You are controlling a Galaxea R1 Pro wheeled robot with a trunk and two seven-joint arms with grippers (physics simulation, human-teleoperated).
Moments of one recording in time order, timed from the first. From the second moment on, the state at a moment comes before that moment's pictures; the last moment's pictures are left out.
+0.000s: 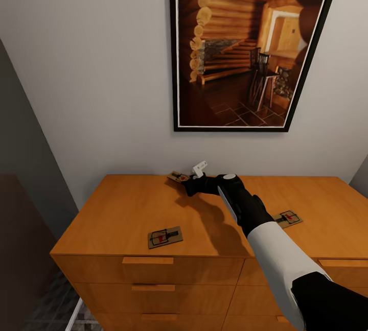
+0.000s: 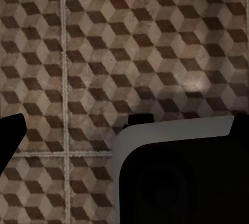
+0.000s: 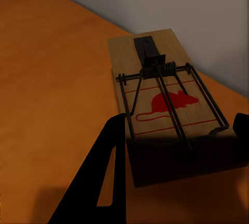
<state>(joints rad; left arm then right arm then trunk) -0.08 0.05 -0.05 0.06 0.00 -0.58 0.03 -0.96 0.11 0.24 -0.84 0.11 0.47 0.63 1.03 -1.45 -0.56</state>
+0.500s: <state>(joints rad) -0.08 0.04 -0.05 0.06 0.00 -0.58 0.03 -0.96 0.11 0.24 -0.84 0.11 0.49 0.63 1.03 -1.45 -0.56</state>
